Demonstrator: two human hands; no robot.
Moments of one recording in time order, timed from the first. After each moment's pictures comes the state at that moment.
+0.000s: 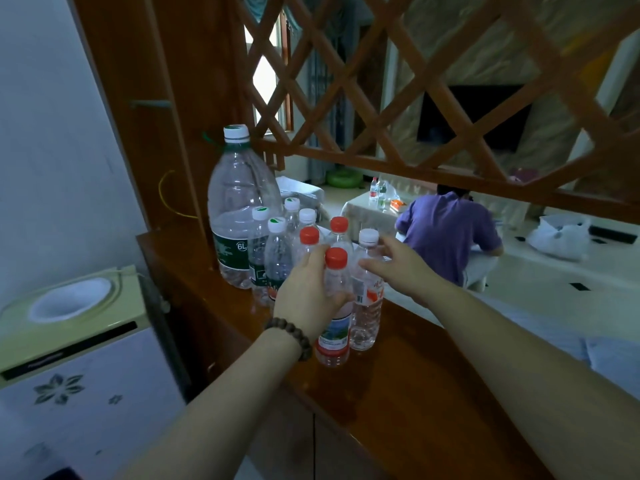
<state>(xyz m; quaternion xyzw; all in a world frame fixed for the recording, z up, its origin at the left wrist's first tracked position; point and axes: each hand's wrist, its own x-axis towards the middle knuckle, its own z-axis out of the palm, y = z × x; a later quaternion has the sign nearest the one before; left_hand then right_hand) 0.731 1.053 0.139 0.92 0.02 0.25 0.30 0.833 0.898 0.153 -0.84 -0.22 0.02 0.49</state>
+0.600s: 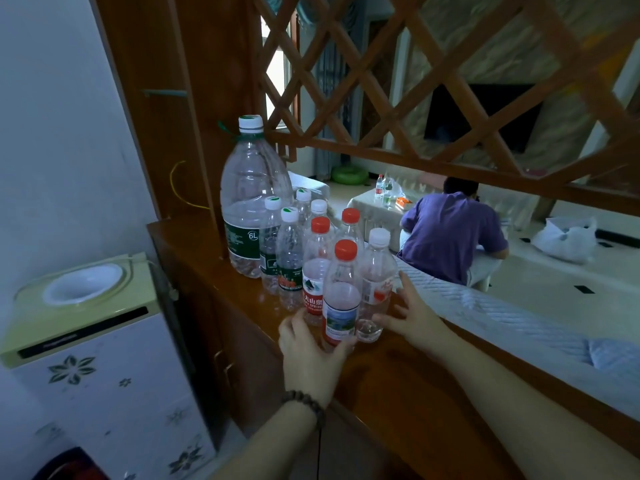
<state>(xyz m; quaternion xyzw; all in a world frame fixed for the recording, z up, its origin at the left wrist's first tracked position) 0.686 1.040 0.033 0.84 0.20 0.25 0.43 0.796 0.874 0.064 -0.79 -0.18 0.14 0.57</state>
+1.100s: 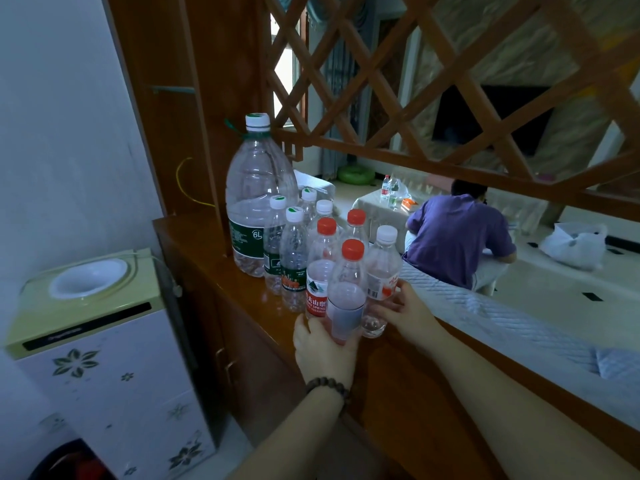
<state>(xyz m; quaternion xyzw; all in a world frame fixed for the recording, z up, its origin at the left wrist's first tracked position) 0.722 1.020 0.018 0.83 0.30 0.25 0.39 0.822 0.891 0.052 -0.79 -0.15 0.11 0.59</state>
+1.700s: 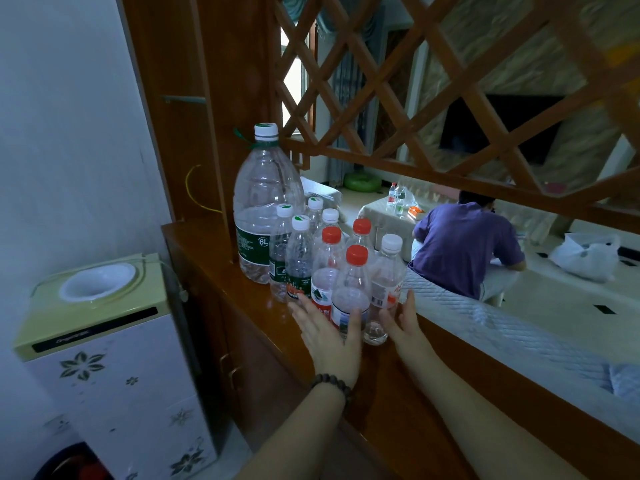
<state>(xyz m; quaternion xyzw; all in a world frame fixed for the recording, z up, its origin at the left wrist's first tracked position) 0.731 1.018 0.041 0.78 0.21 0.28 0.52 0.785 0.905 0.054 -0.73 -0.12 0.10 0.66</state>
